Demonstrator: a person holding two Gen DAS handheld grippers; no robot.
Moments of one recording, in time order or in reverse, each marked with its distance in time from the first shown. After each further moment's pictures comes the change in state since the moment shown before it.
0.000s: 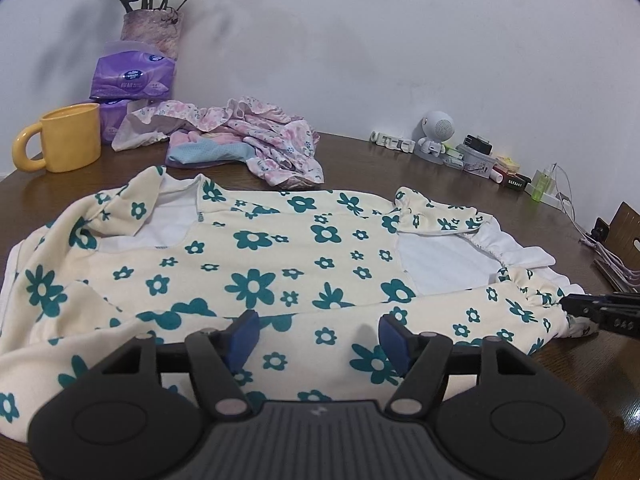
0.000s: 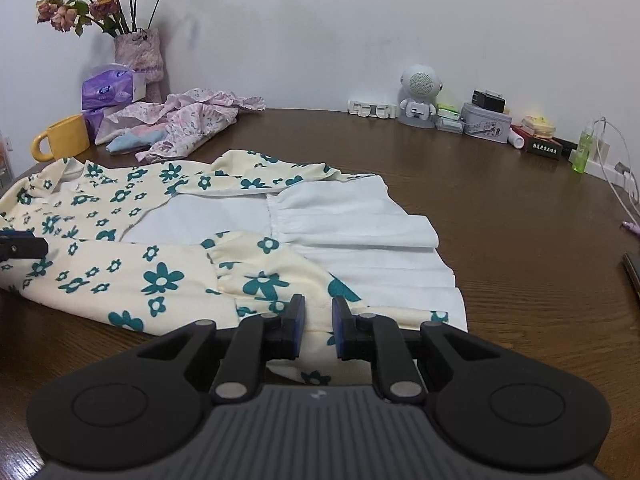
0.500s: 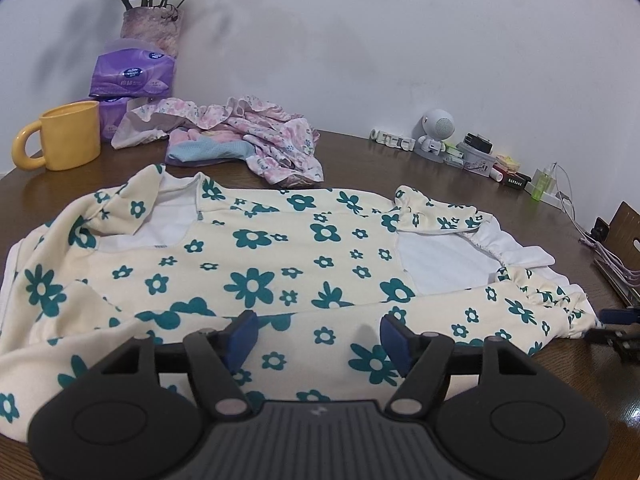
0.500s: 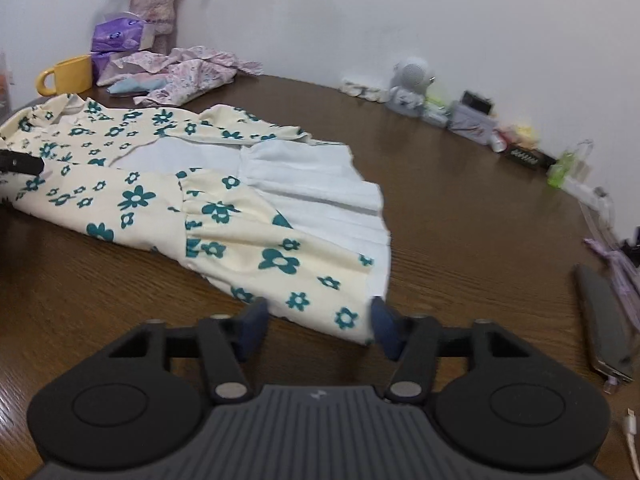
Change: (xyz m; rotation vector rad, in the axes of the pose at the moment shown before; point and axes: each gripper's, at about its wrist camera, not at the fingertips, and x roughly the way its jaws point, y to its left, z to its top) left arm 0.000 -0.001 0.002 -0.002 0.010 -0.001; right arm -0.020 -0.025 -0.015 -0.155 0.098 -0.050
